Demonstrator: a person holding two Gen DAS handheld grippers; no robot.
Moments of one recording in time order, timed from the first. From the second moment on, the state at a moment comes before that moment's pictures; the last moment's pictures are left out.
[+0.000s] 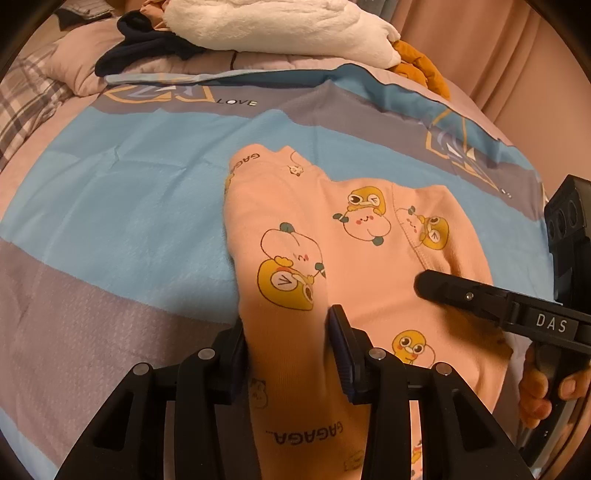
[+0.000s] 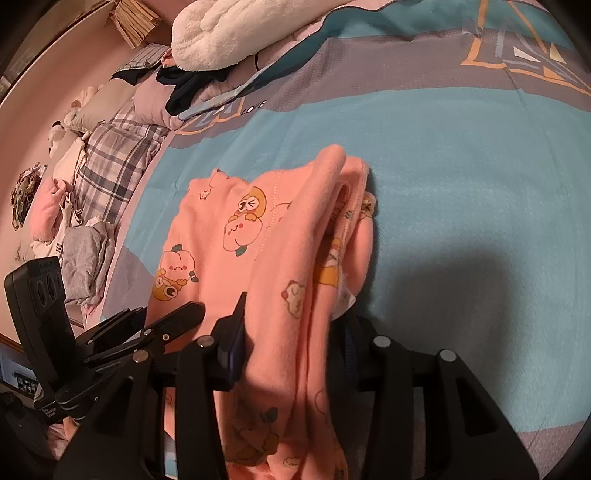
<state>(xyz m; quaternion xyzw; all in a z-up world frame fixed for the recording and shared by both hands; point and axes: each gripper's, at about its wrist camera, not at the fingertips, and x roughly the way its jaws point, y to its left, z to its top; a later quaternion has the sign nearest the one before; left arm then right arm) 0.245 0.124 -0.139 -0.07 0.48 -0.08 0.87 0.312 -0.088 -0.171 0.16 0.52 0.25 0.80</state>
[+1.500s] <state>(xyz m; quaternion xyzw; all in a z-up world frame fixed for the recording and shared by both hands) 0.214 0.123 -0.138 -0.06 0.48 -0.06 0.87 0.304 -0.103 -0.167 0.16 0.53 0.23 0.80</state>
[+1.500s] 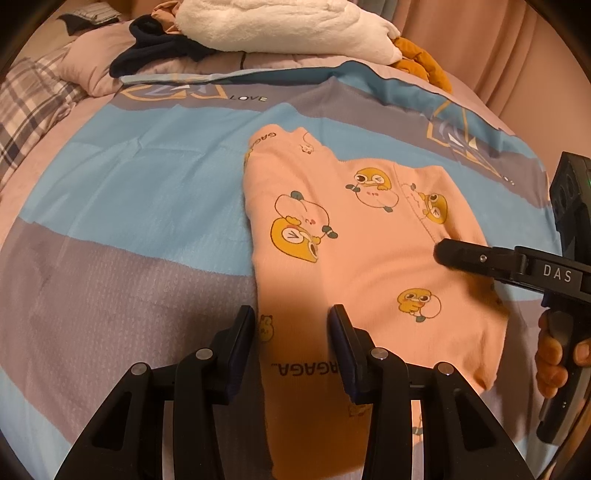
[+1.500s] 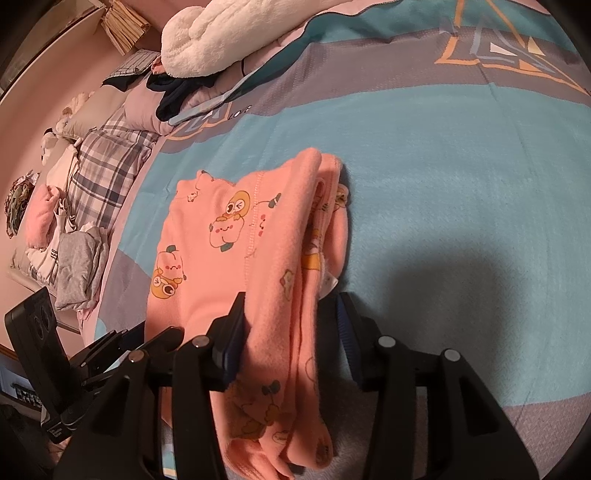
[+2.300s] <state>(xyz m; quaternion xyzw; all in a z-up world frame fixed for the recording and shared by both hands) 0.208 0.123 -0.138 -0.06 0.48 -0.05 0.87 0.304 -0.103 -0.165 0.16 0.53 0.22 0.81</state>
